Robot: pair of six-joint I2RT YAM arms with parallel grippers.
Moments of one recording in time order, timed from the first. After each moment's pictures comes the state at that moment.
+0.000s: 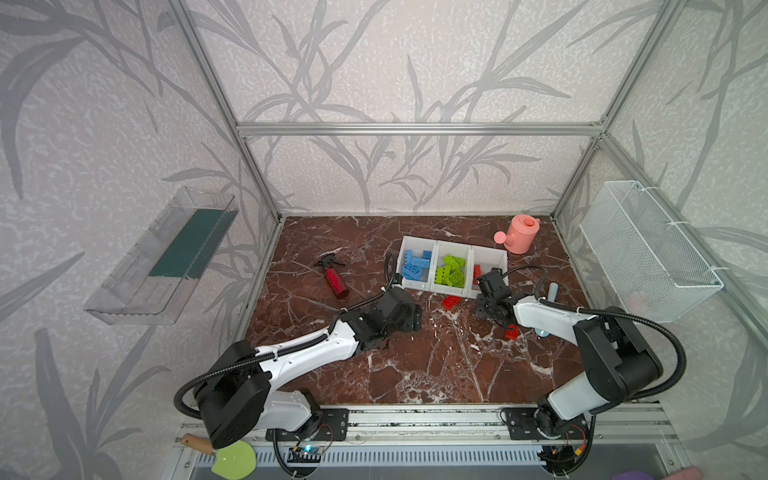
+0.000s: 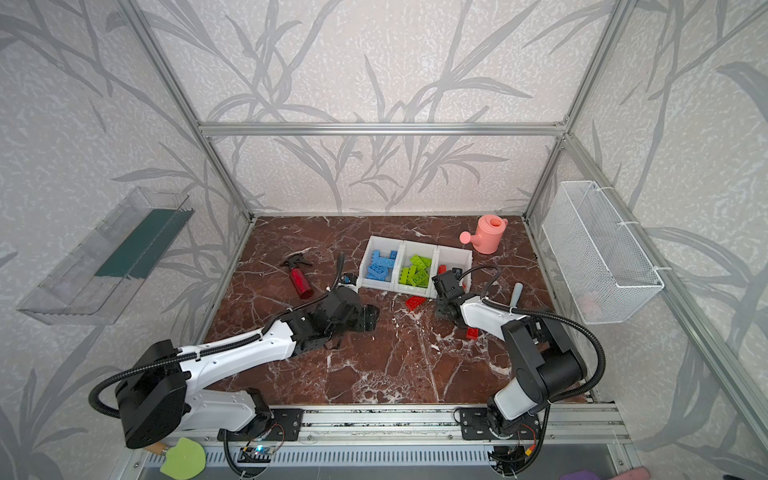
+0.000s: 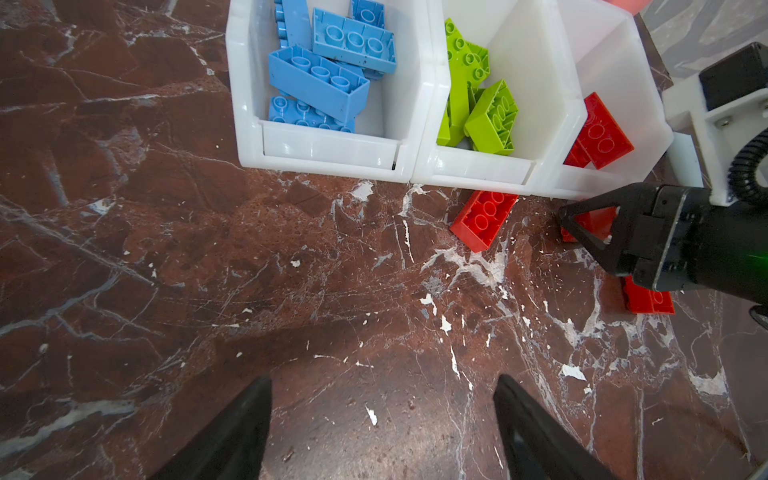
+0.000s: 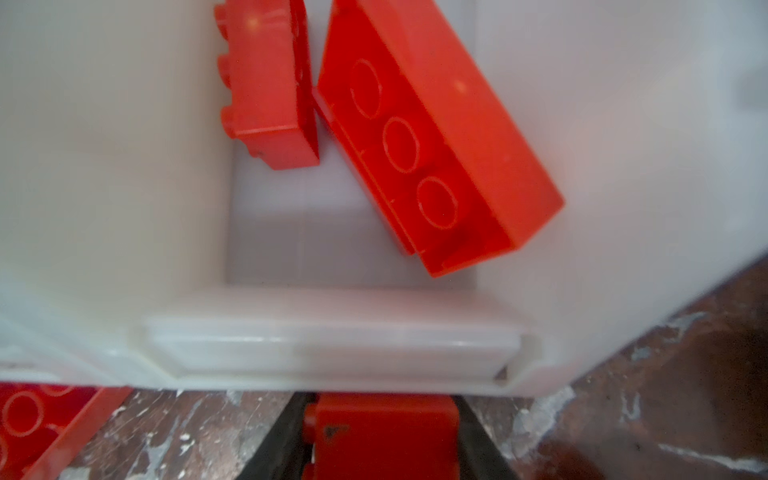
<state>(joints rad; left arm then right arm) -0.86 1.33 0.77 -0.22 -0.22 -0.66 0.42 1.54 0.74 -0.28 0.29 0.55</state>
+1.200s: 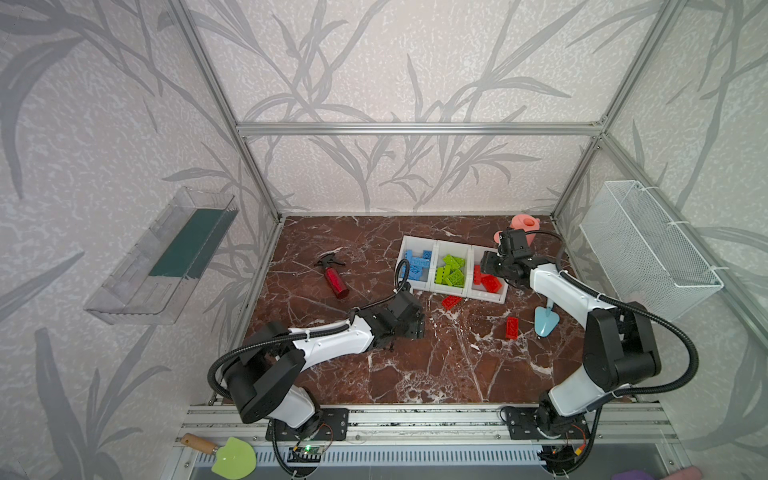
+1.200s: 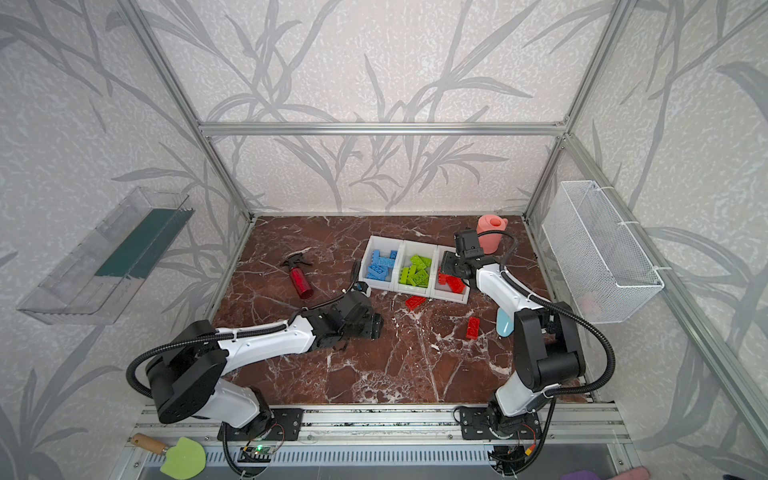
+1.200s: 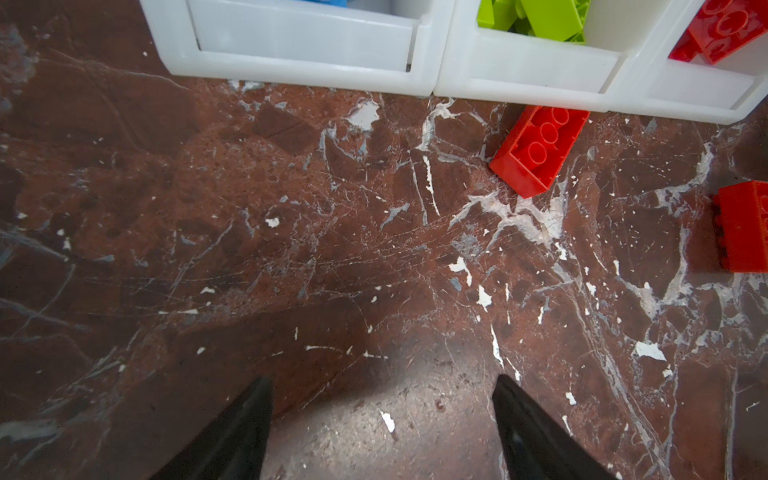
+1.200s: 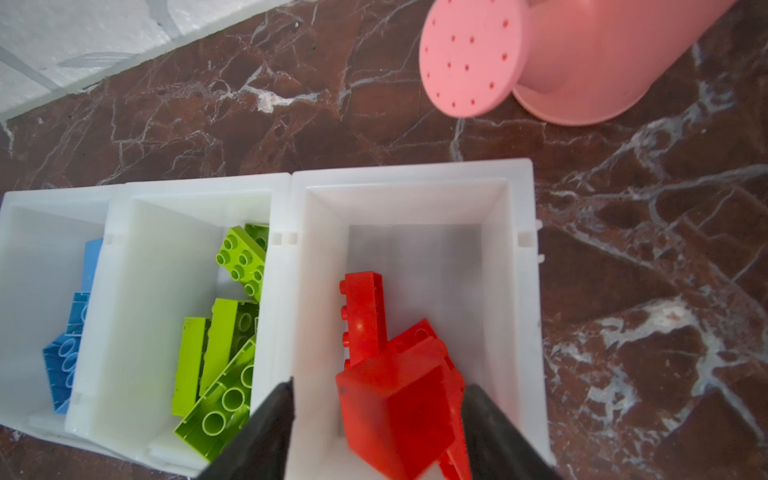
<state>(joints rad) -0.86 1.51 0.78 -0.19 -0.16 -0.62 0.21 1.62 1.11 -0.36 0.05 0.44</state>
